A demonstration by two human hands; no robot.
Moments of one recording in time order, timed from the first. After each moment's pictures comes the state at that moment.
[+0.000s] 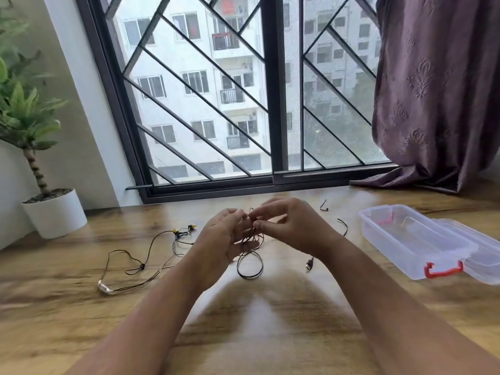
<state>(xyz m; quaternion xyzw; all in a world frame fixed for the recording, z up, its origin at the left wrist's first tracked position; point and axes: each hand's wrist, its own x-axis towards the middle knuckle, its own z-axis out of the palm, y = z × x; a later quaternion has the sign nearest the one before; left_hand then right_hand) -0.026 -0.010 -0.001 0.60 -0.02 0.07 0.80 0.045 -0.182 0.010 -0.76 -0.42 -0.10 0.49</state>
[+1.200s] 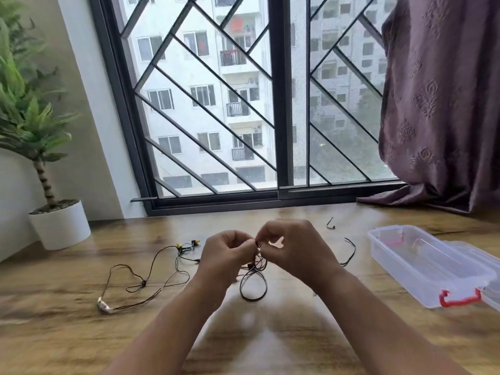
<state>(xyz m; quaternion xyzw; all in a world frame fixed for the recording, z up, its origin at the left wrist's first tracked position) -0.025 -0.012 -0.009 0.75 0.04 0.21 0.63 0.034 -0.170 0.004 -0.80 -0.40 -0.20 0.40</state>
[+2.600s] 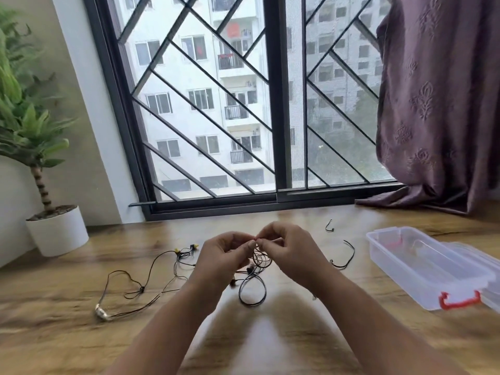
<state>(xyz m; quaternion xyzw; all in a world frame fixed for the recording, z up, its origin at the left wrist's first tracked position) -0.024 -0.008 -0.006 0.72 0.02 0.20 0.66 0.040 -0.163 -0.004 -0.79 -0.30 -0.08 0.54</state>
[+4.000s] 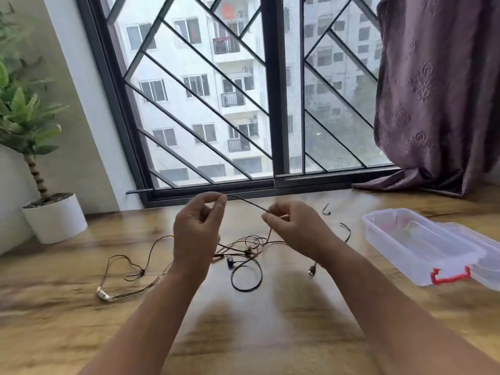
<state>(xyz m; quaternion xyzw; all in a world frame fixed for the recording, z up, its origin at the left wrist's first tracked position) -0.033 0.003 0.013 0.70 0.00 0.42 0.58 0.044 -0.177 0.009 -0.82 -0.30 -0.09 0.48</state>
